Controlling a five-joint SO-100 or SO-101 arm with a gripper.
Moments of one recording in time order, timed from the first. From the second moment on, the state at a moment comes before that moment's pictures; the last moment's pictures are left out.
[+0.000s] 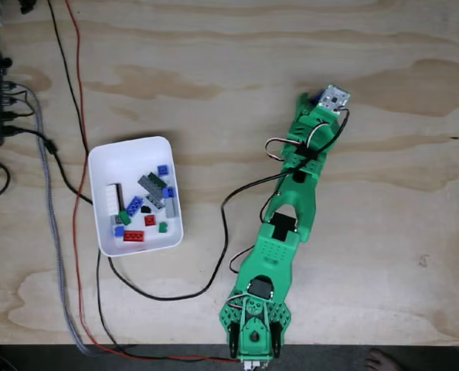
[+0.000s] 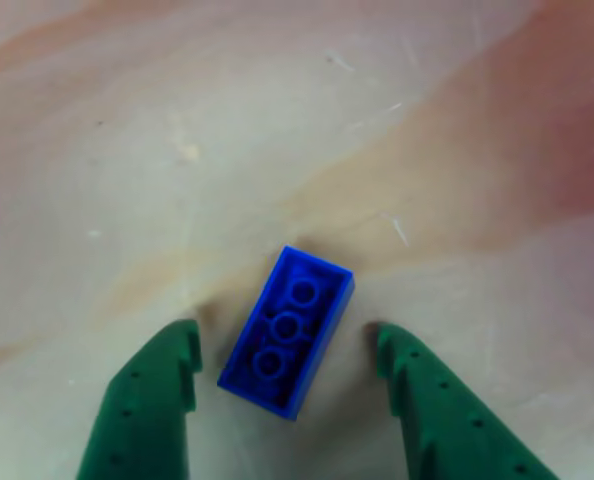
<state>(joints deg) 18.1 60.3 98.3 3.1 -77.0</state>
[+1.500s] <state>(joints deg) -37.2 109.9 98.6 77.7 -28.7</state>
